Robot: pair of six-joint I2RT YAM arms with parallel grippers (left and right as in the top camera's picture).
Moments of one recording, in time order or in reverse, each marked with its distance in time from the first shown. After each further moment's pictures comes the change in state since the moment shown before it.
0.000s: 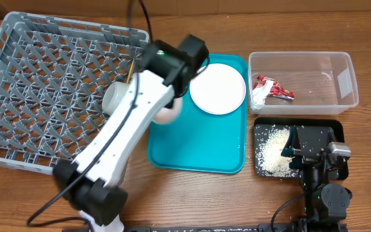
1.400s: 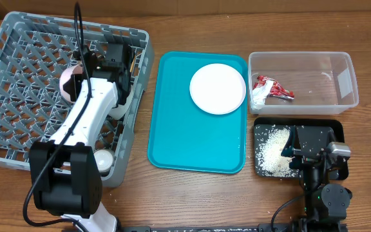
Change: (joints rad) left arm 0.453 -0.030 -0.629 0.834 -0.462 0.189; right arm 0.000 0.000 0.000 0.000 0.000 0.000
